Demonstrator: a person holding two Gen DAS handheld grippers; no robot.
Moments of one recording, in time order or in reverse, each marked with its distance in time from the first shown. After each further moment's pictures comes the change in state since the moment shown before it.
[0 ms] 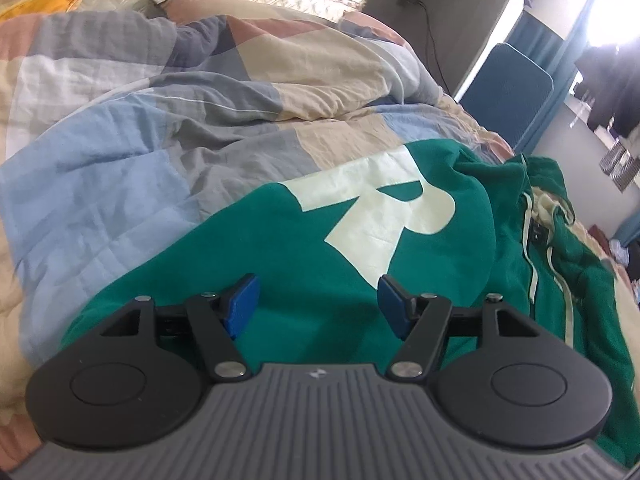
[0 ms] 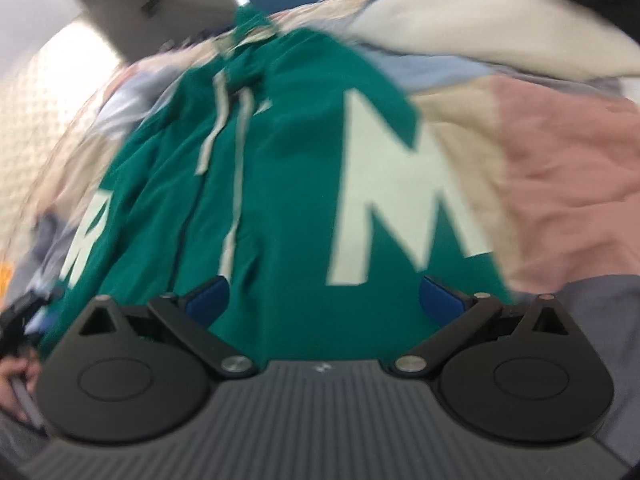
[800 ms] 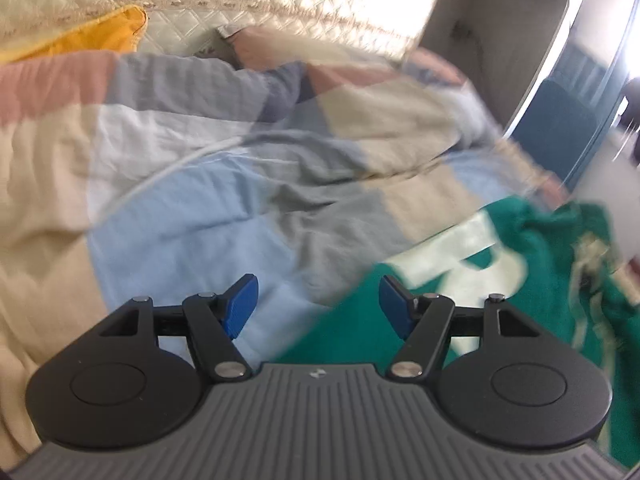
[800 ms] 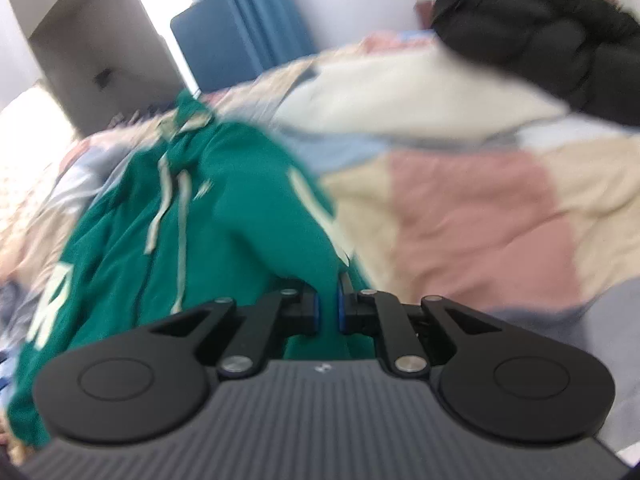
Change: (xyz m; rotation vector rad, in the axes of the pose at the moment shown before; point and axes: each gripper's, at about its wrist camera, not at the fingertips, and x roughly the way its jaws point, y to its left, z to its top) left arm -0.016 0.051 0.050 -0.021 -0.044 0.173; right arm -0.077 -0.051 0.006 0.141 -0.287 -0.212
